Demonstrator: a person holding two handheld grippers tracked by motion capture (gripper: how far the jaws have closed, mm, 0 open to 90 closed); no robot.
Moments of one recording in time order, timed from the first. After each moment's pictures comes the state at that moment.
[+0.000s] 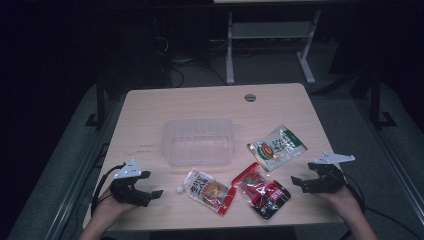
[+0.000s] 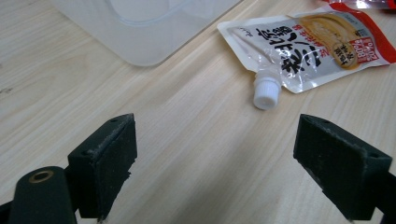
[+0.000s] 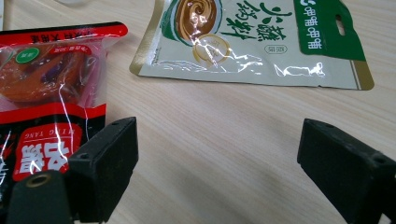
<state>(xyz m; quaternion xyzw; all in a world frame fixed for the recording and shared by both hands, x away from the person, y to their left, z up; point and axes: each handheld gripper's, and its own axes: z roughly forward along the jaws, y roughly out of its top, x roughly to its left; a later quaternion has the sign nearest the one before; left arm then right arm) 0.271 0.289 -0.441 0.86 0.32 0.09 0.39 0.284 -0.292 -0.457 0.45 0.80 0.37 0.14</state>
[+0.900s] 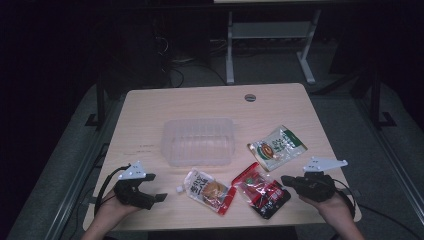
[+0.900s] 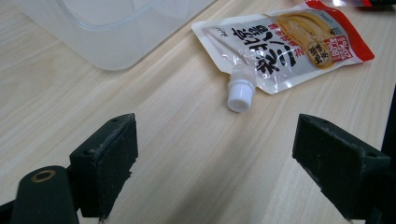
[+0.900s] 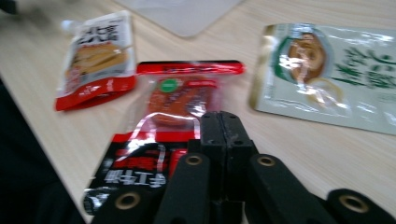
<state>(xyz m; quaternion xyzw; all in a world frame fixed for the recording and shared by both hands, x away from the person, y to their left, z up) 0.267 0.277 -0.439 0.87 0.31 0.07 0.39 0.251 -0.243 -0.421 0.39 0.82 0.41 0.09</state>
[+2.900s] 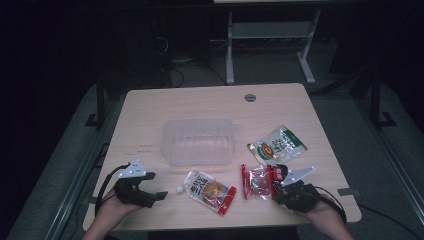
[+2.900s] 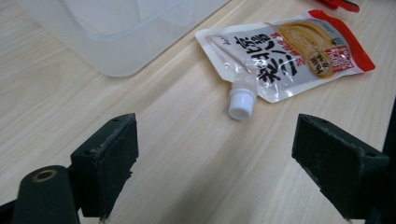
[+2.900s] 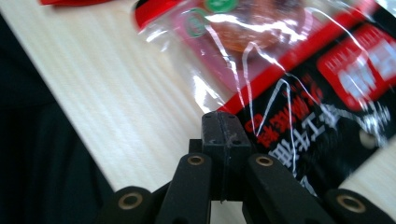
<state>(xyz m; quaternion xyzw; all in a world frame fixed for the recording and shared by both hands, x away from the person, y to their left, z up) 0.267 0.273 -0.435 0.86 0.31 0.08 0.39 0.246 -0.214 -0.449 0.36 0.89 0.28 0.04</state>
